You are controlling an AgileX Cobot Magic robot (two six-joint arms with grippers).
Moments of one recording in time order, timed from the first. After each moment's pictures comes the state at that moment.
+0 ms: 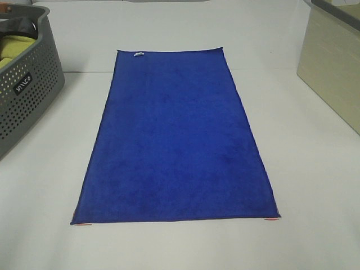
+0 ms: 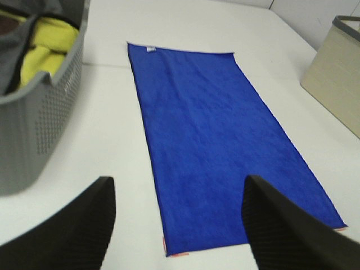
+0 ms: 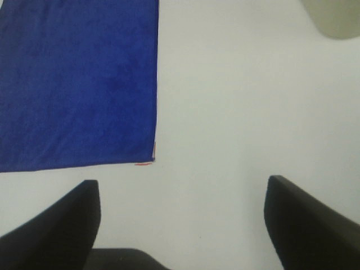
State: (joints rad) left arm -0.02 0.34 -0.52 -0.45 0.72 0.13; right arm 0.03 0.50 -0.52 0.16 0.89 0.04
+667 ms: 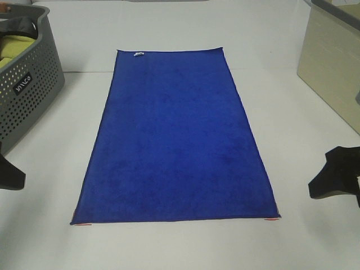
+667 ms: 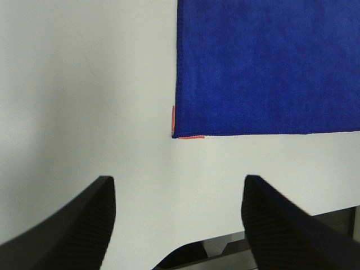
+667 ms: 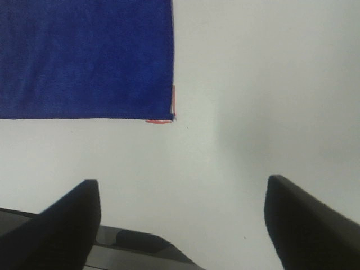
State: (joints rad) left arm -0.02 1.20 -0.52 -0.67 0.66 0.29; right arm 0.03 1.20 -0.52 0.43 0.67 -0.25
